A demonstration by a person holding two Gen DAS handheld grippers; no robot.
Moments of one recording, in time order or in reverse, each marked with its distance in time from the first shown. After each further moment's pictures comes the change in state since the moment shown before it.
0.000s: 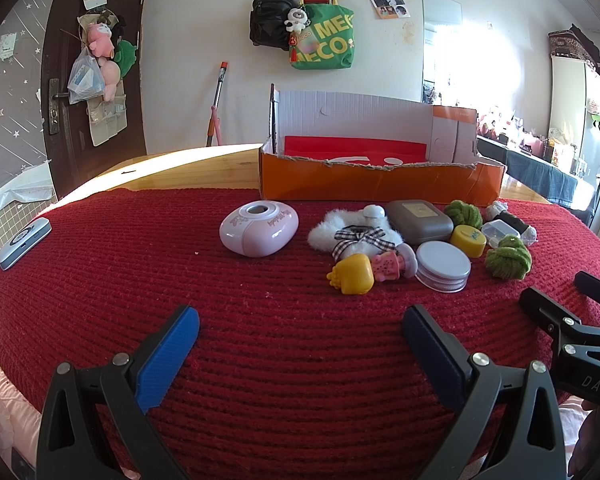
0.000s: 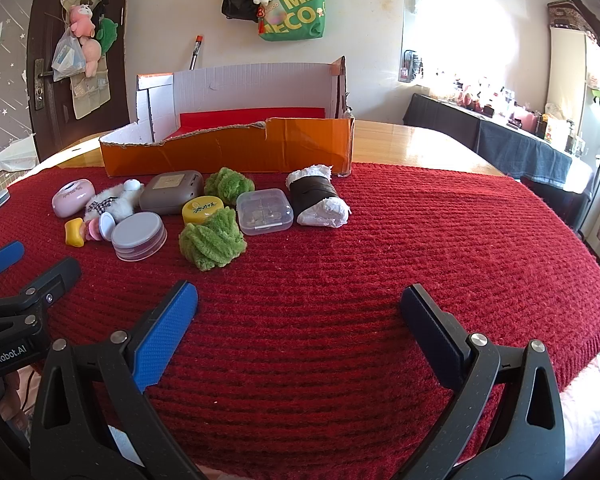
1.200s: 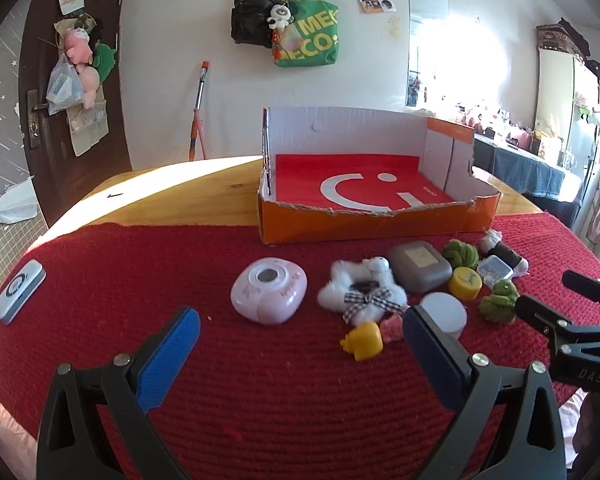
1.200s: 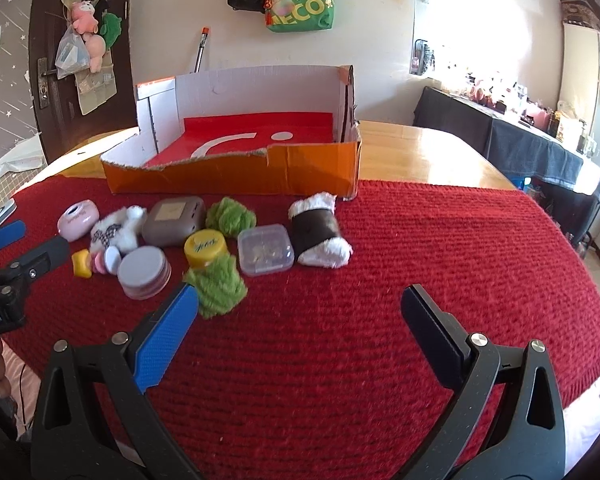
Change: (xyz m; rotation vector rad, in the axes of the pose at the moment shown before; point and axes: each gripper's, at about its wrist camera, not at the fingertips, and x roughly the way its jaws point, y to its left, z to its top) left arm 0.003 0.019 0.053 0.026 0.045 -0.040; right arm 0.008 -0.007 0.039 -0.009 0.056 0.031
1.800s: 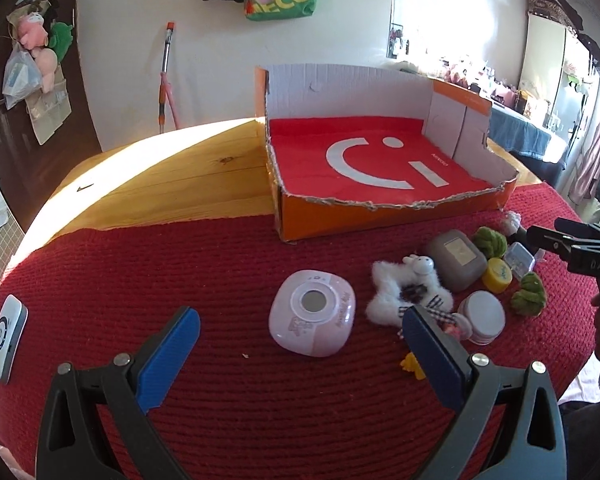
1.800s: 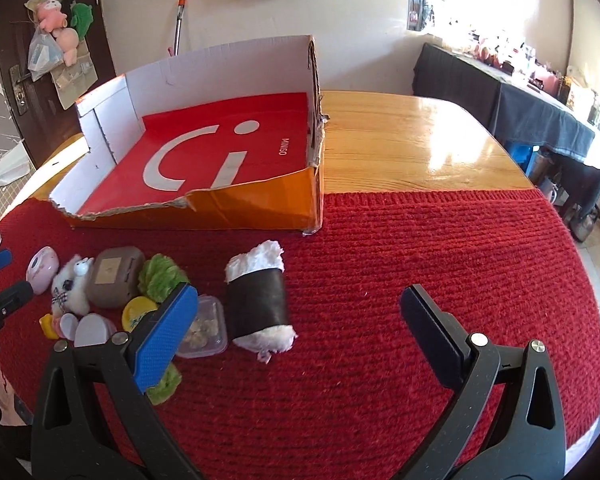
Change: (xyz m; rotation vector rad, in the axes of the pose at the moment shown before) left arm 0.040 0.041 0.031 0.072 0.203 -0.098; right arm 0.053 -0.044 0.054 0.062 0.185 0.020
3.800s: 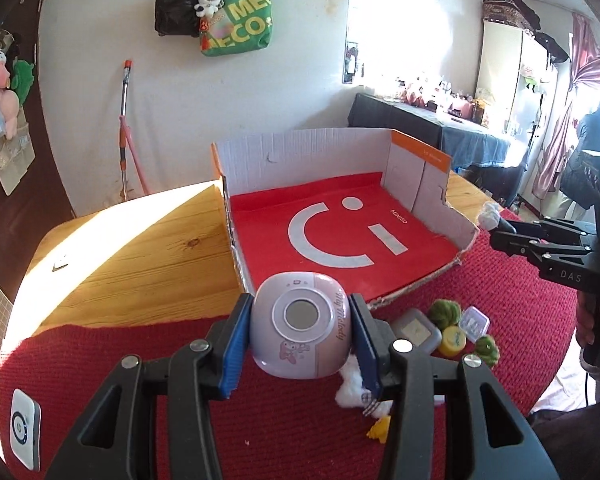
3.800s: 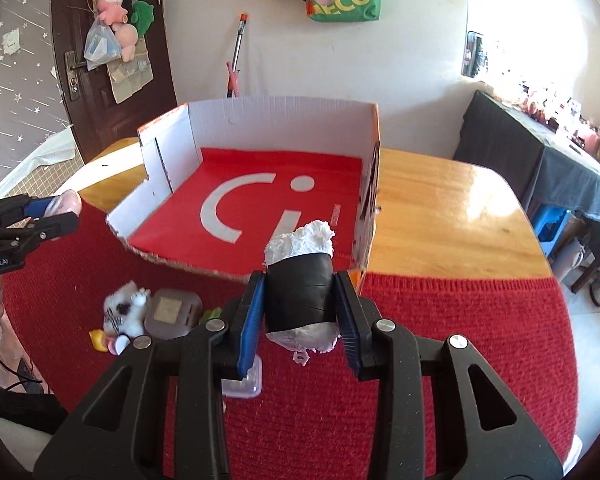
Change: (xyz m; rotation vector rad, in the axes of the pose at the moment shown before) left arm -0.020 -0.009 0.078 0.091 -0.075 -0.124; right arm -0.033 0.019 0.050 -0.133 -0.113 0.105
